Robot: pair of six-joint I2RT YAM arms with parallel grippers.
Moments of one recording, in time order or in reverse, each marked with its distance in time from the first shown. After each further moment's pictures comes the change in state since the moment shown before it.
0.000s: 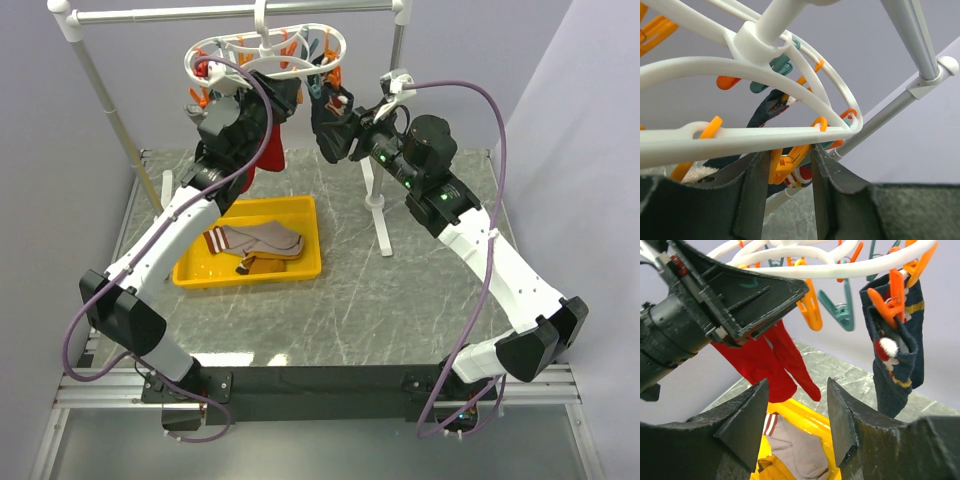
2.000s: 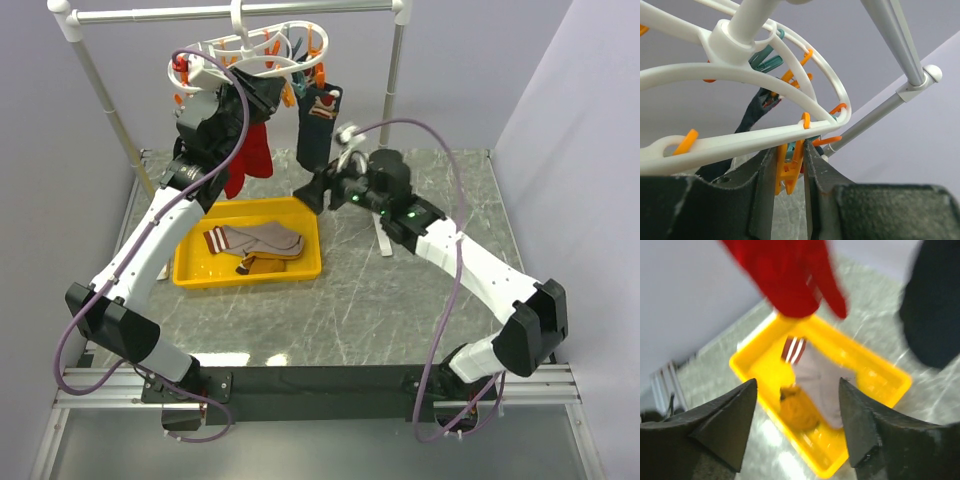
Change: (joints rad) left arm 0.070 -0.053 0.023 -0.114 0.107 -0.073; right arm 0.051 0.024 -0.257 0.039 -0.185 0.019
